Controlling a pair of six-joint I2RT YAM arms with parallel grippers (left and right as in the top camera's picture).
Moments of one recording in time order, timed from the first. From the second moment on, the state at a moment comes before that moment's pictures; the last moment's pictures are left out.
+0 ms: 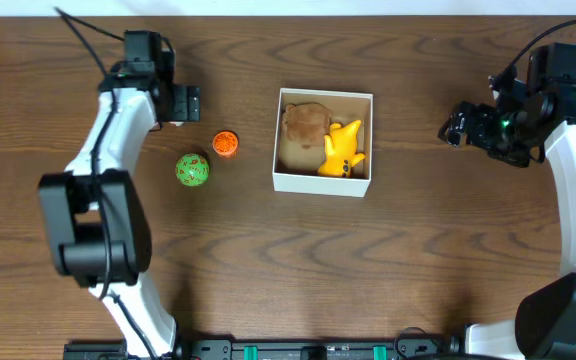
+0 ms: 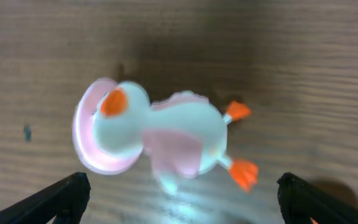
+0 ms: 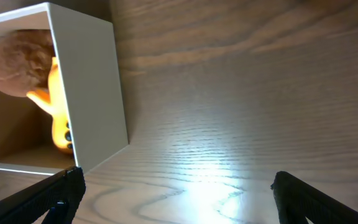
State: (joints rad) left arm 0.02 2.01 1.52 -0.61 -0.09 0.05; right arm -0.15 1.63 1.49 -1.16 -0.28 0.15
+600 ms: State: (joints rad) left arm -0.04 2.15 1.52 -0.50 -0.25 0.14; right arm -0.15 1.63 1.49 -1.20 -0.24 0.15
